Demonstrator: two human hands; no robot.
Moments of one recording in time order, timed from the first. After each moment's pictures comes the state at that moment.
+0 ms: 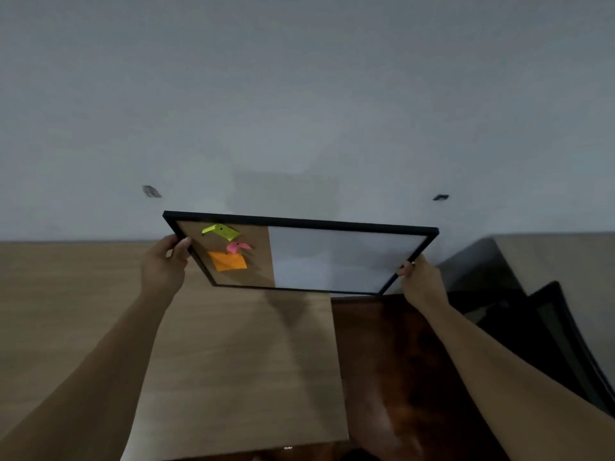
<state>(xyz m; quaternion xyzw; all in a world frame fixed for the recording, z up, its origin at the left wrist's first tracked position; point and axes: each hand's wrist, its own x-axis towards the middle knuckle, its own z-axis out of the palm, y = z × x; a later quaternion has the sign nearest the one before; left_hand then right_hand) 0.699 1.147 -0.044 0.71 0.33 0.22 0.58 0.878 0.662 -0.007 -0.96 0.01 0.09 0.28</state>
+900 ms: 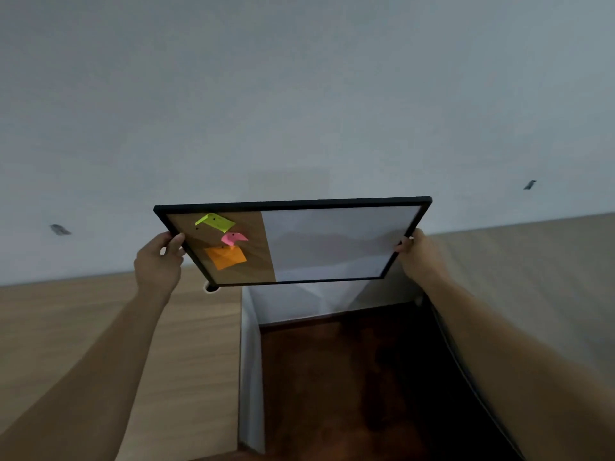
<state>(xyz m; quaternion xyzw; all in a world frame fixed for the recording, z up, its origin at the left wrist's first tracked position) 0.789 0.835 0.050 0.73 0.30 0.29 0.55 0.973 0.348 0.069 -0.94 0.00 0.01 0.34</state>
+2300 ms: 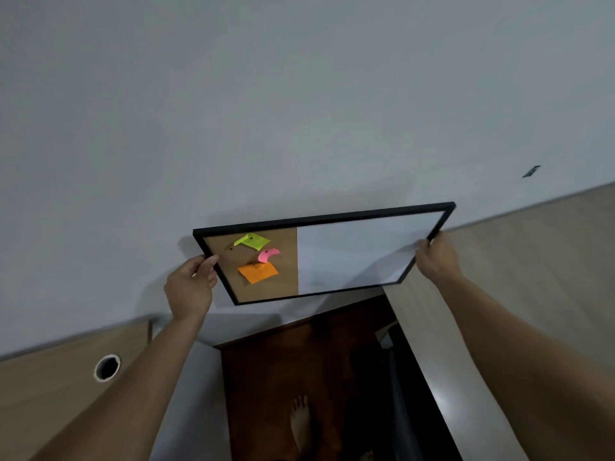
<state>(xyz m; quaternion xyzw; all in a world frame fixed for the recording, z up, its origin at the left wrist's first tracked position) 1.169 0.646 -0.049 0.68 0.36 0.17 0.61 1.323 0.183 -0.051 -0.91 0.18 0.08 0.37</state>
